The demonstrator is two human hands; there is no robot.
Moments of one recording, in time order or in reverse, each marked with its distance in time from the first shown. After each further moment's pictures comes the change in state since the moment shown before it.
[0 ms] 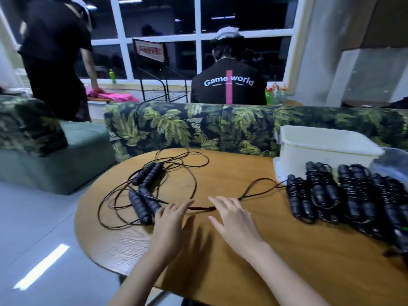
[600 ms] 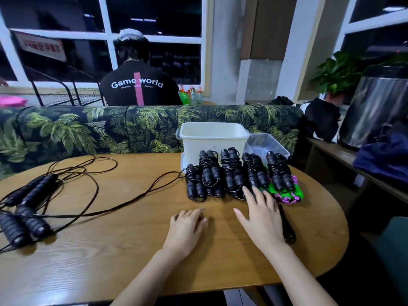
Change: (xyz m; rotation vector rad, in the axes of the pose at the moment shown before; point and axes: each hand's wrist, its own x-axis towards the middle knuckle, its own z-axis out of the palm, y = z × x) left_hand -0.016 0.236 0.110 -0.201 -0.379 0.281; right_hand -0.195 0.187 -0.109 -0.325 0.149 0.670
